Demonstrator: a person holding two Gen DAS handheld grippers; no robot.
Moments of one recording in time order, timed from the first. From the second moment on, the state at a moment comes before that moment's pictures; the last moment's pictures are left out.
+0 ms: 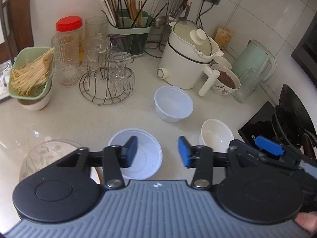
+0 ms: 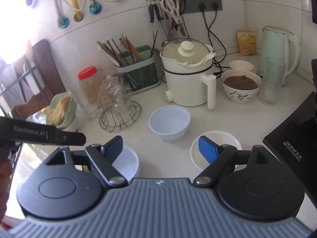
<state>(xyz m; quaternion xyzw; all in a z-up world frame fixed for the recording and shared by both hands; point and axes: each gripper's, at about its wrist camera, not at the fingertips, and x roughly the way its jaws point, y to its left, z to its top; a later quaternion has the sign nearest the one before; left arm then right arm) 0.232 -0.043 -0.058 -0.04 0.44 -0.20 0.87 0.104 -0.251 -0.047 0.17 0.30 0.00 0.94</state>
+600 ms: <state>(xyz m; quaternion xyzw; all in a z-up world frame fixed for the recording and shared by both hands) 0.292 -0.043 -0.083 -0.03 0.44 -0.25 0.86 0.134 -0.237 -0.059 0.18 0.32 -0.05 0.93</state>
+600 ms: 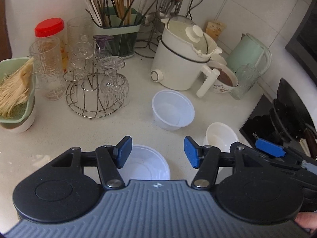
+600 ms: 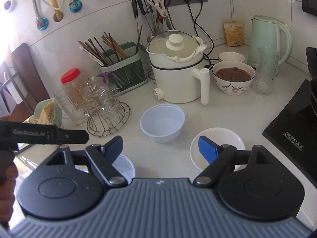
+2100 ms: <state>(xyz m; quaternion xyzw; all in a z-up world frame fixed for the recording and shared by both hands) 0.469 -0.149 -0.205 -0.05 0.54 -0.27 0.80 0.311 -0.294 -0.181 0.24 0.44 -0.06 0.87</state>
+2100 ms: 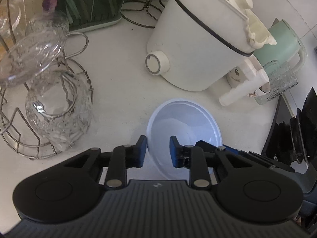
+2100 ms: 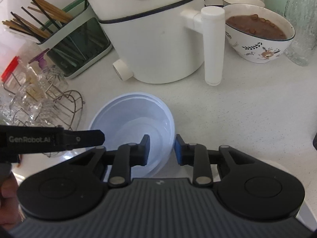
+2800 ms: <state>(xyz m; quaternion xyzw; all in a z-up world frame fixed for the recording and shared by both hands) 0.437 -0.109 -0.140 -0.08 0.51 -0.28 0.81 0.284 -0.284 -0.130 0.27 0.41 -0.04 0.87</state>
